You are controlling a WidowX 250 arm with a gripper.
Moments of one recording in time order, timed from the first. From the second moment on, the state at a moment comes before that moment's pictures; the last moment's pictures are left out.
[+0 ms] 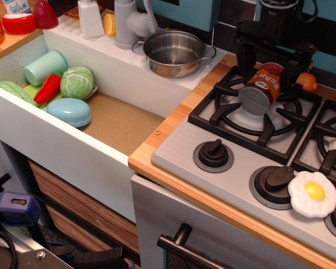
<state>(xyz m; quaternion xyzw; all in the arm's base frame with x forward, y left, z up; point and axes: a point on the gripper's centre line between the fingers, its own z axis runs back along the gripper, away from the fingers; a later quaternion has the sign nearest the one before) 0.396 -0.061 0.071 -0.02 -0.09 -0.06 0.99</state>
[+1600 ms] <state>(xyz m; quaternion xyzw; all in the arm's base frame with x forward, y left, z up) 0.424 0.074 0.085 0.12 -0.13 -0.09 0.98</state>
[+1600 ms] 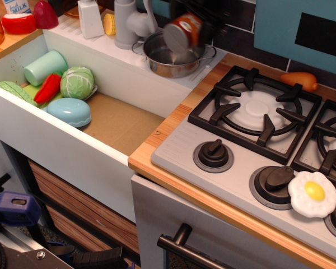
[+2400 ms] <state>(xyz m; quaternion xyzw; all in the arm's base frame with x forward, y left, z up) 0.454 0.099 0.069 0.12 -0.18 -0.16 0.96</state>
